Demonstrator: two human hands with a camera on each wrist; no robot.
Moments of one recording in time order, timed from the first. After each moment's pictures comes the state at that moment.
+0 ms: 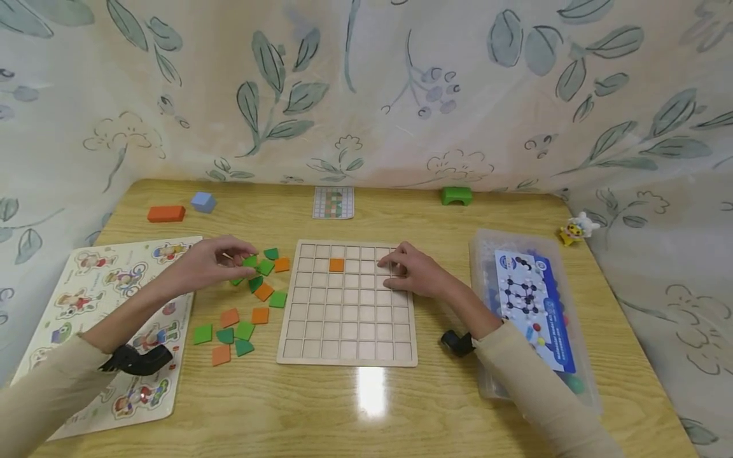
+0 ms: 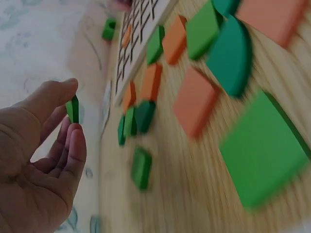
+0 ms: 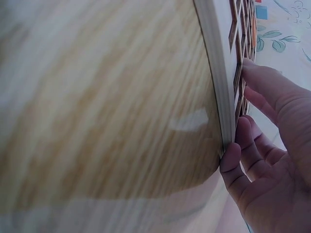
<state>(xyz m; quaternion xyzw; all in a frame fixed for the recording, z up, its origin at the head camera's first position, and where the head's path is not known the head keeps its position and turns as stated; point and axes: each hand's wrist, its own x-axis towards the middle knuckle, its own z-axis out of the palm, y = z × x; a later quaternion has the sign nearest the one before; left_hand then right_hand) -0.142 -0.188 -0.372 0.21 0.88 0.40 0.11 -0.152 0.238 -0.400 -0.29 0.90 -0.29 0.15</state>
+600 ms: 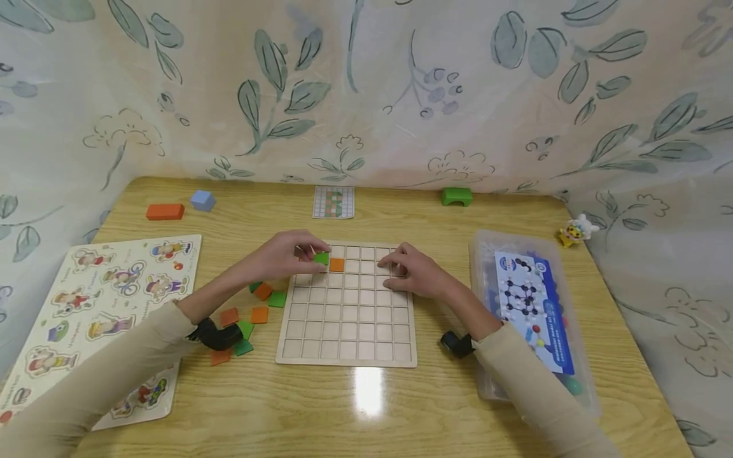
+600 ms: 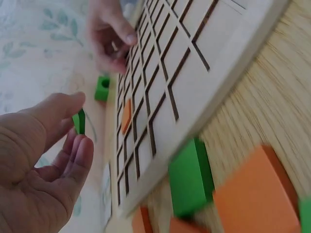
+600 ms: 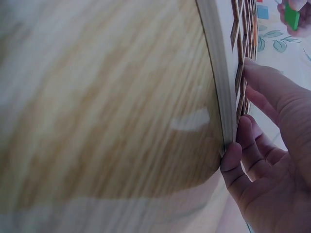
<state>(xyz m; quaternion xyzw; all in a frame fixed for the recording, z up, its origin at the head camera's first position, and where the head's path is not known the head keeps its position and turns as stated) -0.165 -0.080 -0.376 0.29 0.85 0.42 0.15 -0.152 0.236 -0.399 -0.27 0.90 -0.29 0.16</state>
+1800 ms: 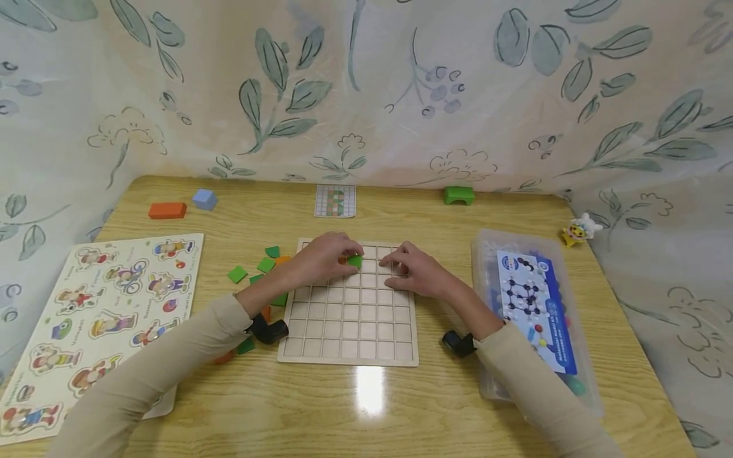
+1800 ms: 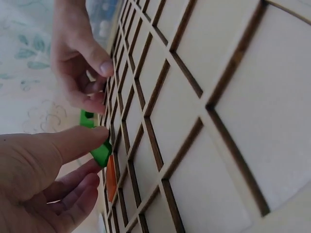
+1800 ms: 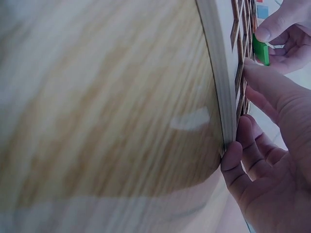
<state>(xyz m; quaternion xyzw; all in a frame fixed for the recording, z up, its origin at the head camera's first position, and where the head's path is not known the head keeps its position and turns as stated) -0.172 -0.015 -0.382 0.33 0.90 0.26 0.13 -0.152 0.237 -0.401 -0.29 0.90 -0.29 0.14</state>
